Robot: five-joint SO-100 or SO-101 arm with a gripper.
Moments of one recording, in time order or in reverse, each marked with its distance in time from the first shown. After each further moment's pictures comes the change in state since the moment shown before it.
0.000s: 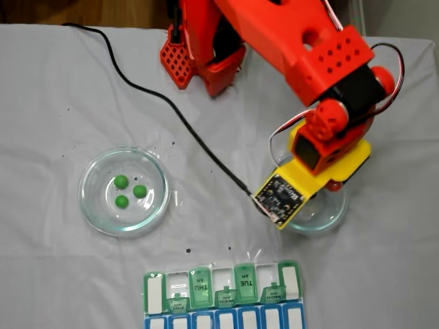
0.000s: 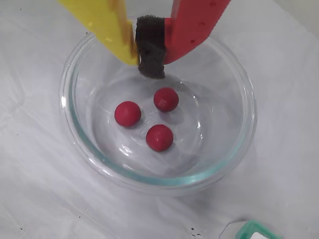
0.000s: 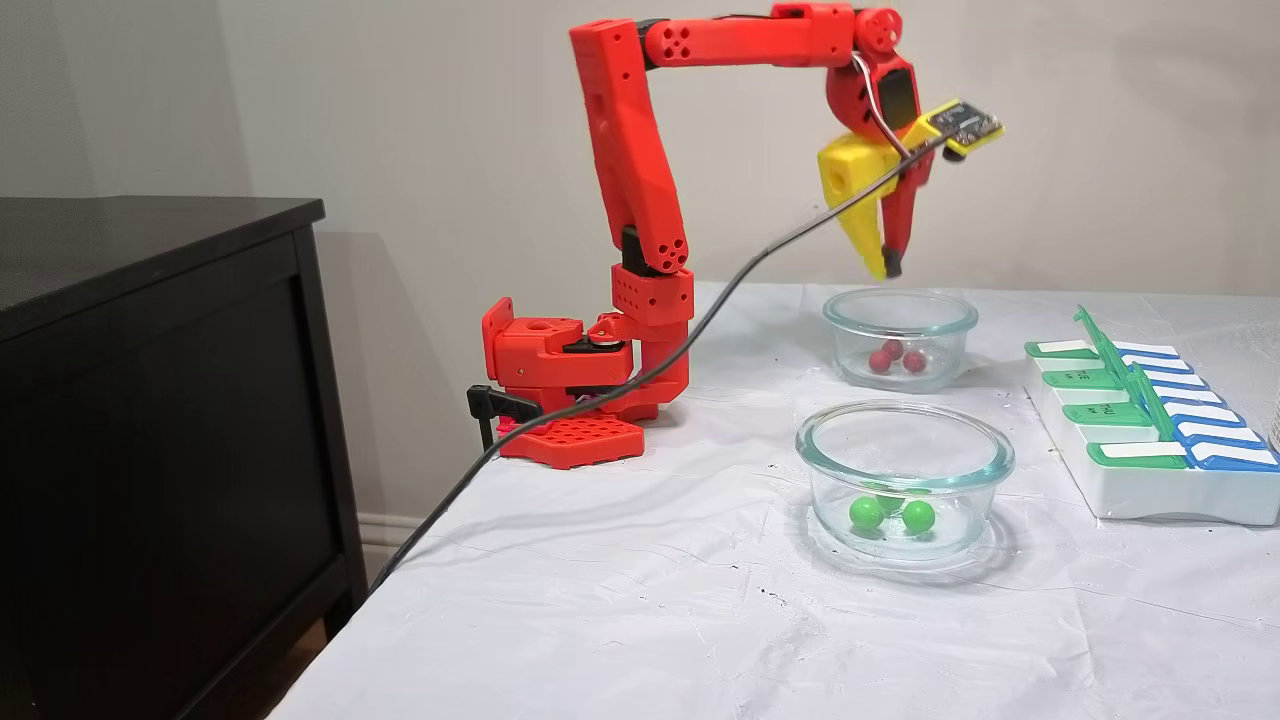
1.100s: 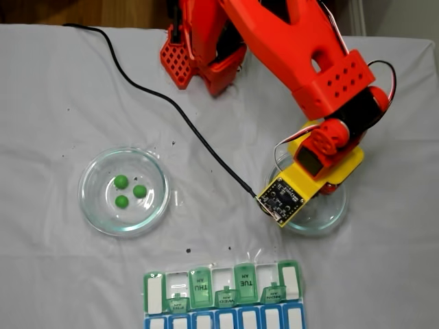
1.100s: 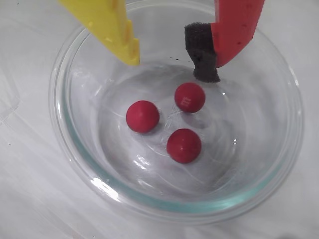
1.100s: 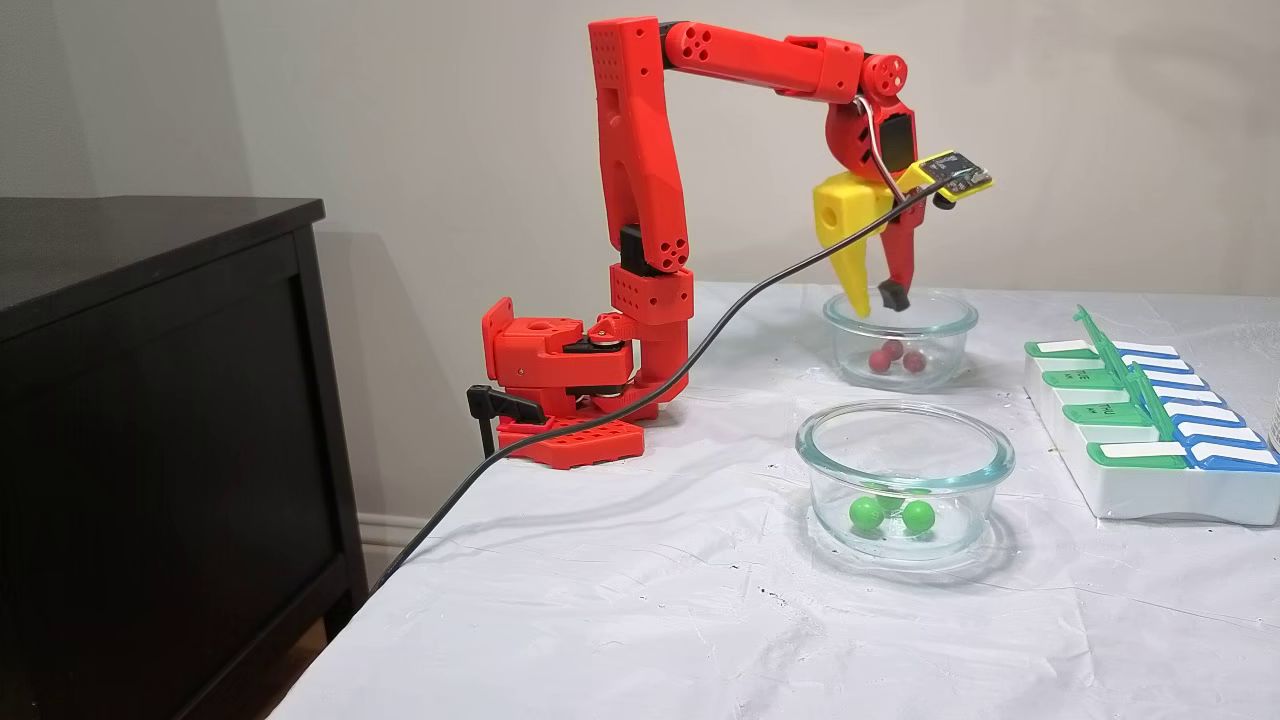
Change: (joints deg) arm -3.8 -5.5 6.8 -7.6 3.5
